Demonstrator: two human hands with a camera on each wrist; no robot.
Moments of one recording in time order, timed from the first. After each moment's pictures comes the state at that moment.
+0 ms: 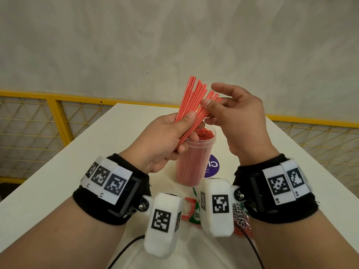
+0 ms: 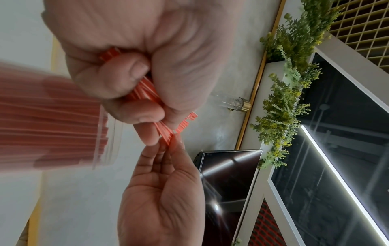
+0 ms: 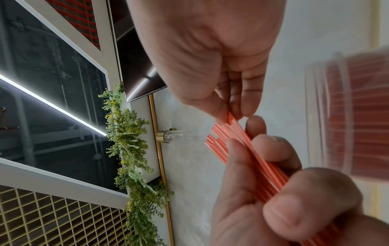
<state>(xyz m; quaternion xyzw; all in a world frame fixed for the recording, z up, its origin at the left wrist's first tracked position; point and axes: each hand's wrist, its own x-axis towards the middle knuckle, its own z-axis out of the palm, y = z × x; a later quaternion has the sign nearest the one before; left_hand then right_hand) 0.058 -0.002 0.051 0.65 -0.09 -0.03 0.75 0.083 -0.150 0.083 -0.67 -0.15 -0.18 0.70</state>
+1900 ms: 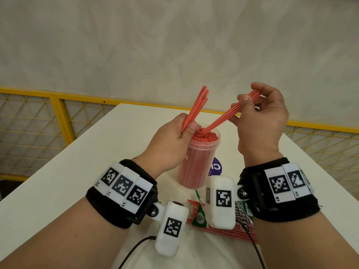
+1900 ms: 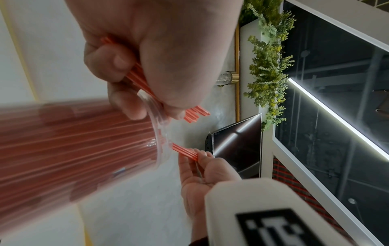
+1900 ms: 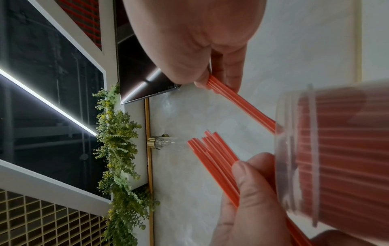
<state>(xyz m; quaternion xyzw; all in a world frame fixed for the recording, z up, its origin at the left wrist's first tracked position) 0.073 -0.003 0.030 0.83 -0.14 0.17 0.51 0.109 -0.164 0.070 -0.62 -0.07 -0.37 0.69</state>
